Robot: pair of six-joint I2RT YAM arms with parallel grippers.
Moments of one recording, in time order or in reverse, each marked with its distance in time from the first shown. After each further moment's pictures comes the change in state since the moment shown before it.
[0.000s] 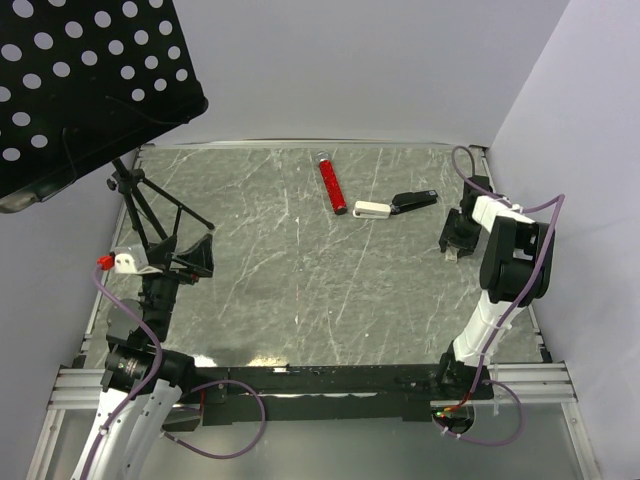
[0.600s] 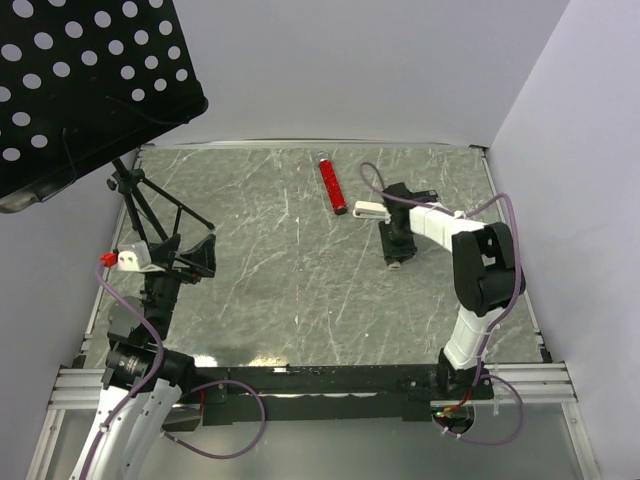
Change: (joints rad) left arm 0.000 0.018 0.000 0.007 0.028 0.000; right arm 0.476 -0.066 -0.066 -0.024 0.039 -0.046
